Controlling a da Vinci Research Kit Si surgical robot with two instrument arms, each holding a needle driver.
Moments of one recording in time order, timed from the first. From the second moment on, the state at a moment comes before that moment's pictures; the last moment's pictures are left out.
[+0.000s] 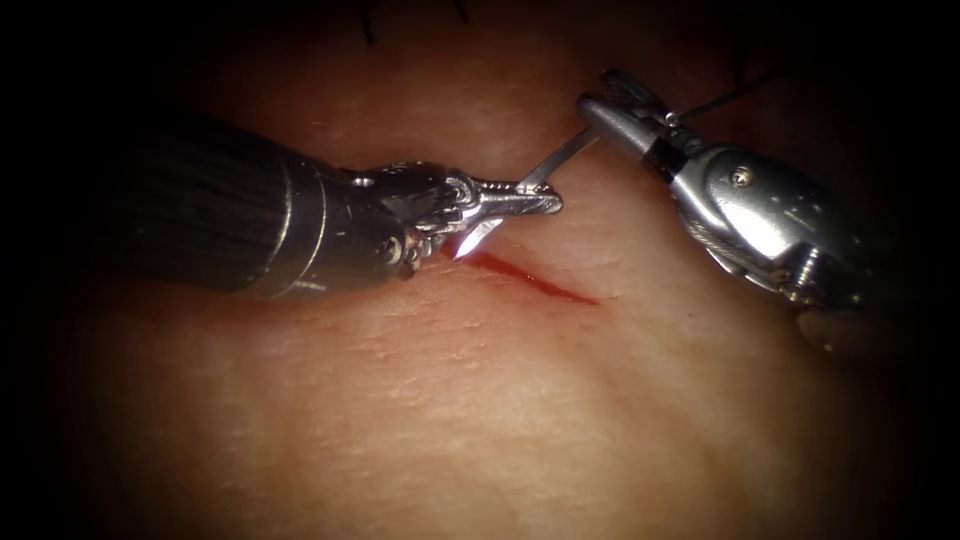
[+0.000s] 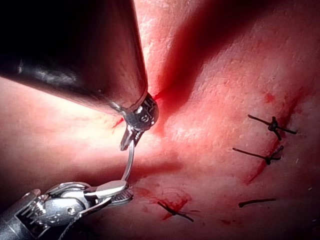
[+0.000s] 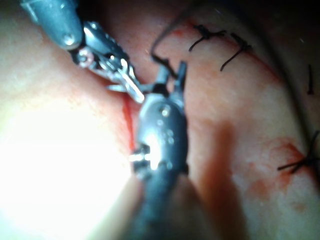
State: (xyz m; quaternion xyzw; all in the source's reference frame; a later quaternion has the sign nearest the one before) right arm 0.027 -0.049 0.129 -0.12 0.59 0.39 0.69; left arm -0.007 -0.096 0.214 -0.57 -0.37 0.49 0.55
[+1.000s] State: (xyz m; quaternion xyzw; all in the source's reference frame) right arm 0.031 -0.046 0.129 -0.09 0.52 0.24 0.82; left arm 0.001 -0.099 0.213 -0.53 -0.15 0.78 0.29
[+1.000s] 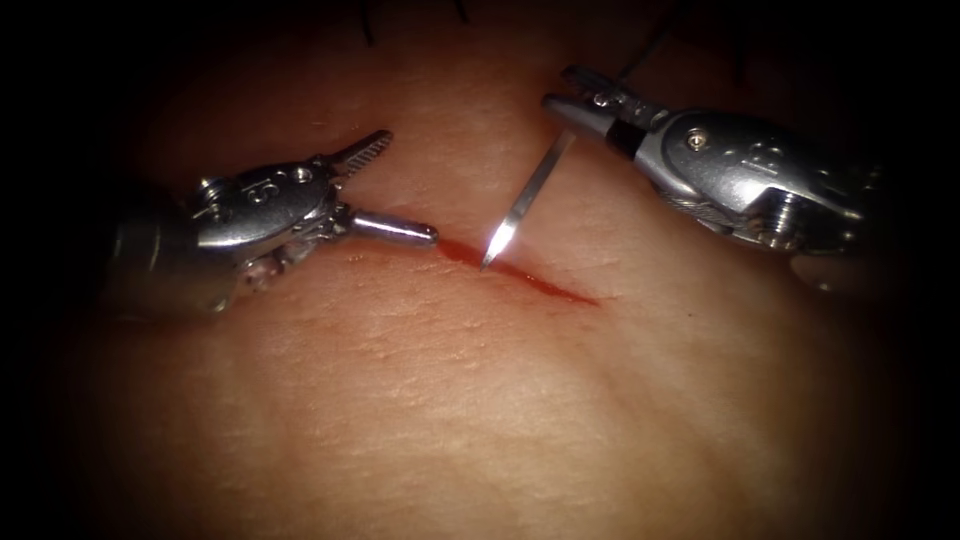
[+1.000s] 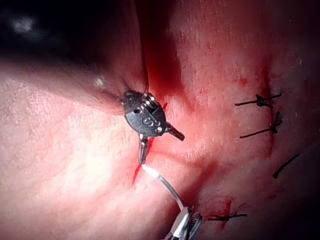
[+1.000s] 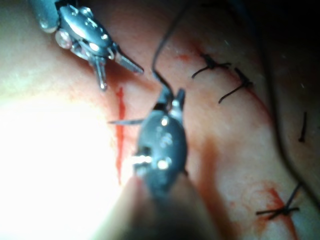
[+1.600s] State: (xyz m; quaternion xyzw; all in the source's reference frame) right arm 0.039 -0.043 0.130 -0.11 0.51 0.13 0.85; left arm 0.000 -0.105 0.216 -0.46 -0.15 0.84 0.26
